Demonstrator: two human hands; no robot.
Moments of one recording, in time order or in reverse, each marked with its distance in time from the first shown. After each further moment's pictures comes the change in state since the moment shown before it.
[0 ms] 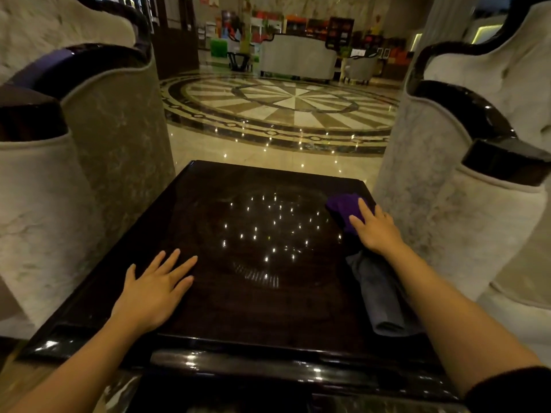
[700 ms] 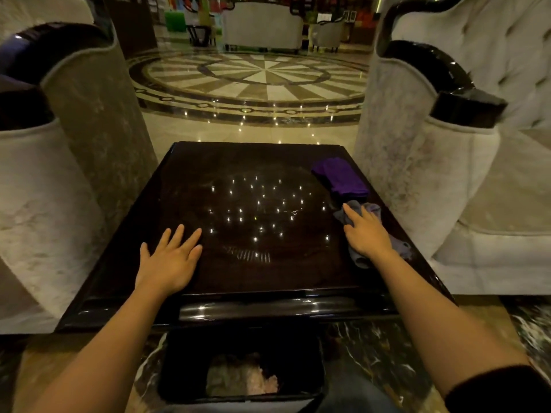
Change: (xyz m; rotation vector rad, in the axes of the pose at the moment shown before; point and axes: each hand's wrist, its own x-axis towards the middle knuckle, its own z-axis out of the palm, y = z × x) left_hand -0.002 0.000 0.000 0.021 -0.038 0.035; right_hand -0.096 -0.002 0.041 0.072 0.045 0.029
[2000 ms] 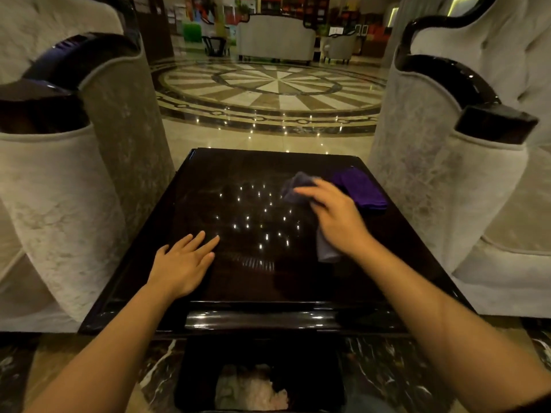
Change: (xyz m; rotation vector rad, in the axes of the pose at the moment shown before) left_hand 0.005 -0.018 -0.011 0.057 0.001 0.096; right_hand -0.032 -0.128 -0.036 0.473 0.235 -0.592
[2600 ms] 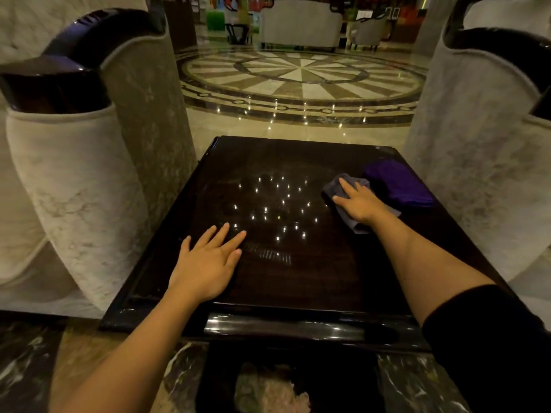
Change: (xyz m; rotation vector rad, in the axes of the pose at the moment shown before) left_hand 0.001 -0.002 0.010 -0.072 0.042 0.015; right_hand 0.071 0.146 0.060 -0.451 -0.425 0.515
